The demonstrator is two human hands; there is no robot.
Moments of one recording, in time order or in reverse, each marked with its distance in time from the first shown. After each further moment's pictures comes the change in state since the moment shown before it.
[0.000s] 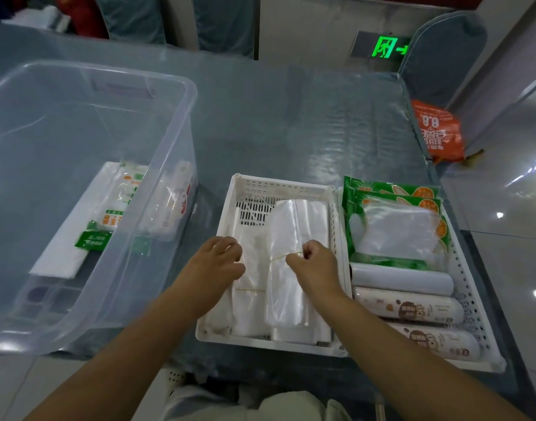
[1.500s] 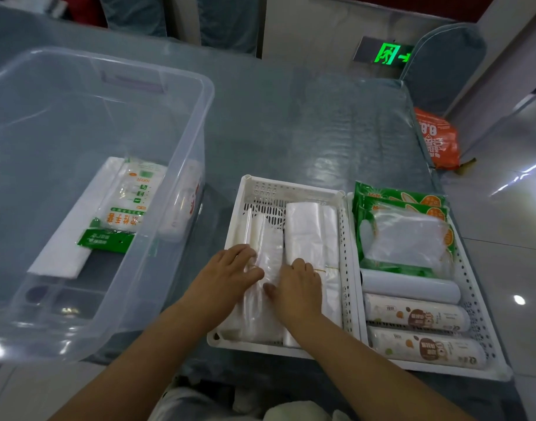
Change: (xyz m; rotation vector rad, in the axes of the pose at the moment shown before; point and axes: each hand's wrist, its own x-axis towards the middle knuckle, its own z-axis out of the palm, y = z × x) left_hand -0.010 0.000 0.016 -0.110 0.066 -0.055; right_hand -0.019 0.010 0.060 -0.912 -0.033 -0.264
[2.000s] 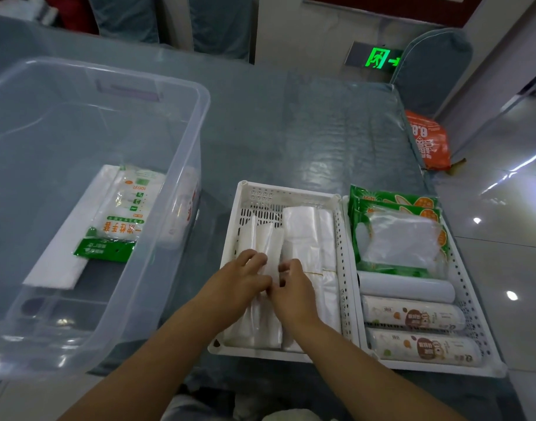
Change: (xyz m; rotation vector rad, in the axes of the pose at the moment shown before) left_hand 0.015 0.006 -0.007 -0.134 0.008 0.080; right_hand -0.007 -0.006 -0.012 0.809 -0.078 0.232
